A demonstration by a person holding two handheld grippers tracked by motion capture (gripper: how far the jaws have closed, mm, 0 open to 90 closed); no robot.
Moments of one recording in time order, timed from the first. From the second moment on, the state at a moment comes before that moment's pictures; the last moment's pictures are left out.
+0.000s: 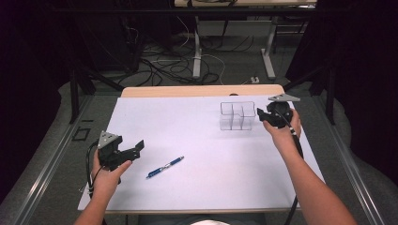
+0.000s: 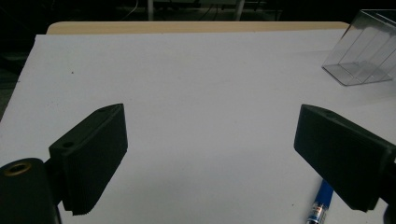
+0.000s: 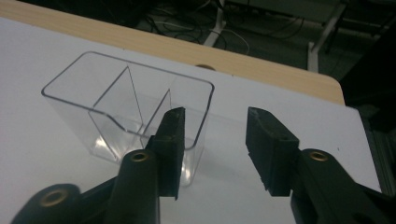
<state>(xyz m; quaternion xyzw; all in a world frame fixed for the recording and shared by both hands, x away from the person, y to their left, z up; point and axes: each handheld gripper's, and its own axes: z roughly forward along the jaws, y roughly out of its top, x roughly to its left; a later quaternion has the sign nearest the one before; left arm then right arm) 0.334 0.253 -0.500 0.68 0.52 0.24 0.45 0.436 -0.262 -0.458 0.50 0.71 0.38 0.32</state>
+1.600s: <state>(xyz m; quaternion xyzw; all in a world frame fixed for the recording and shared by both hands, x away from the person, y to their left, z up) 0.336 0.258 -0.510 0.67 0.53 0.23 0.47 0.500 -0.271 -0.519 0.50 0.73 0.38 0.26</state>
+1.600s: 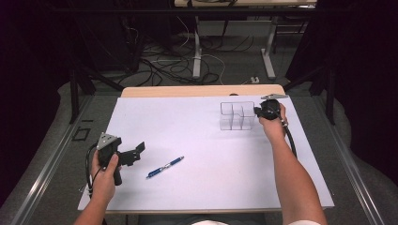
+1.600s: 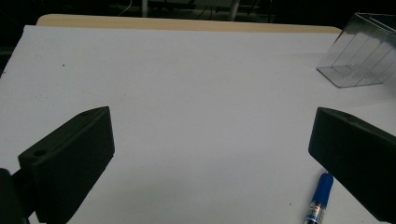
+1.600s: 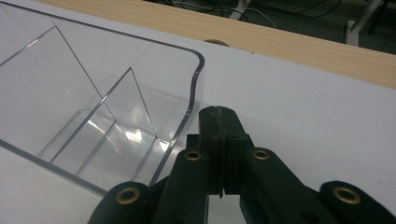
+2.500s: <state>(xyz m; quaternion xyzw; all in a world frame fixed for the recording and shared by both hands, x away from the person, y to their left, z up) 0.336 0.260 -0.511 0.67 0.53 0.22 0.47 0.498 -0.235 -0.525 0.47 0.74 0.41 0.24</state>
